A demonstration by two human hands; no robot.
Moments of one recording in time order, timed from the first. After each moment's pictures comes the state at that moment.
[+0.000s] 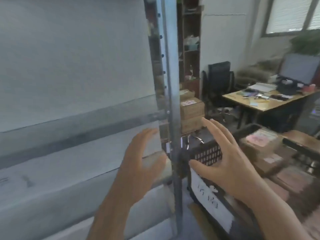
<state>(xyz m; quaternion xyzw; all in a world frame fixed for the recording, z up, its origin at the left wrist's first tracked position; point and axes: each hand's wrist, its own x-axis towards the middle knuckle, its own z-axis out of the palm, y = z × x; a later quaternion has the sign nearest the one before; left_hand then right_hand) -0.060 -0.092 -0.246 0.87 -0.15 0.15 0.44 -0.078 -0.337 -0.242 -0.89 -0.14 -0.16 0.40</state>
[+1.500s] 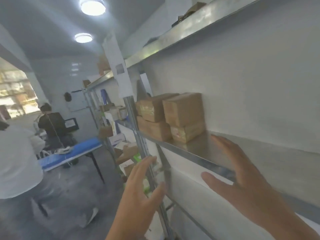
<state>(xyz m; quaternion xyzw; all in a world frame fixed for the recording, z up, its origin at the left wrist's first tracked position) -0.479 0.794 -0.190 0.77 0.41 0.42 0.24 -0.237 0.709 -0.178 -0.60 -0.61 0.09 0.51</state>
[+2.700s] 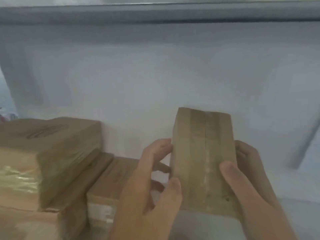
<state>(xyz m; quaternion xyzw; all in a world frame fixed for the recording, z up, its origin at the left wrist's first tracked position) -0.302 1.022 -0.116 0.77 -0.01 0.38 0.51 -0.234 0.887 -0.091 -0.62 -0.25 -0.04 0.75</state>
